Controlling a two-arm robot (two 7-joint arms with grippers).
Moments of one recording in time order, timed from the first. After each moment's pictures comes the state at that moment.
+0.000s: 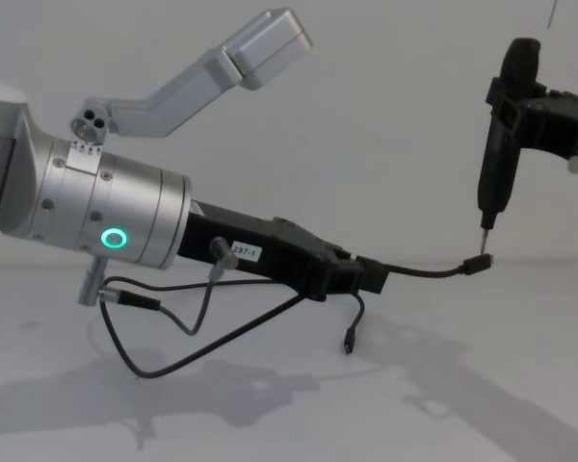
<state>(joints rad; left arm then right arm) -0.71 0.45 0.77 -1.38 -0.45 0.27 -0.77 0.17 0.19 -0.23 -1.61 0.29 -0.15 0.12</state>
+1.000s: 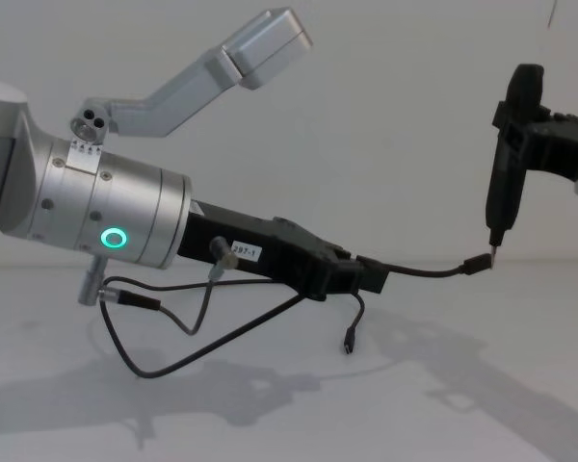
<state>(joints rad) -0.71 0.45 0.77 -1.38 -0.45 0.27 -0.77 0.21 0.18 -0.20 -1.52 0.30 -0.16 0.18</state>
